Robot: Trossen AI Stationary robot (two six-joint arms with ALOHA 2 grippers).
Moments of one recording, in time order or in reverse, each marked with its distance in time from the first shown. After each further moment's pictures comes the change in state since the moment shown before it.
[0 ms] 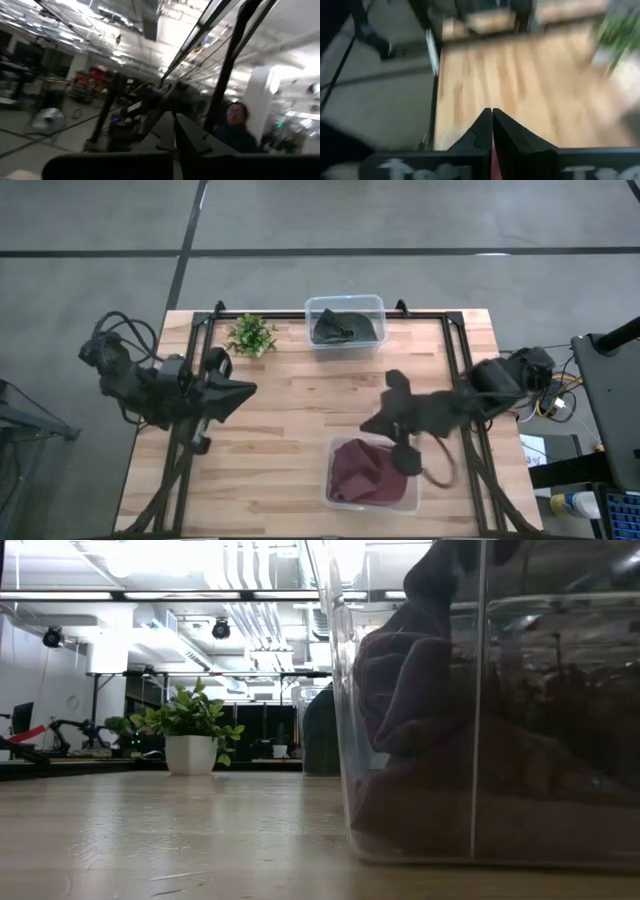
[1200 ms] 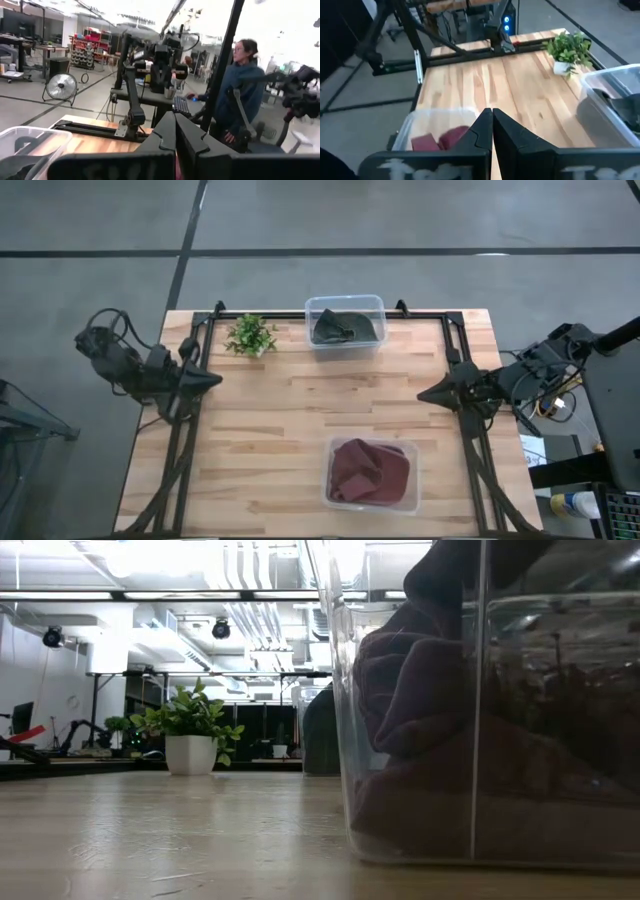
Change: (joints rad) left arm 0.023 -0.559 -0.485 -0.513 0.082 -0.063; right arm 0.091 -0.769 -0.902 0.346 0.182 -0.061
